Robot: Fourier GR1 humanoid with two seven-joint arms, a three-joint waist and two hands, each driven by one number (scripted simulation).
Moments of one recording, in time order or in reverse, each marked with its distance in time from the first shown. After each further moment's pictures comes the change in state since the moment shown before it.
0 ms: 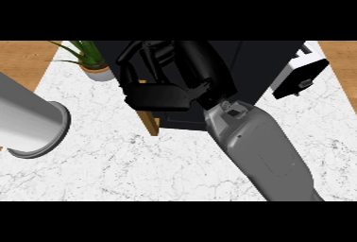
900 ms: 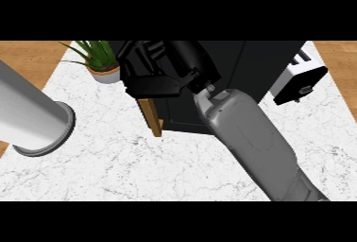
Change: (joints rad) left arm -0.057 0.001 0.028 0.002 0.026 -0.028 0.057; right arm -0.064 0.002 -0.006 0.227 -0.024 0.101 -0.219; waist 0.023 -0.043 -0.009
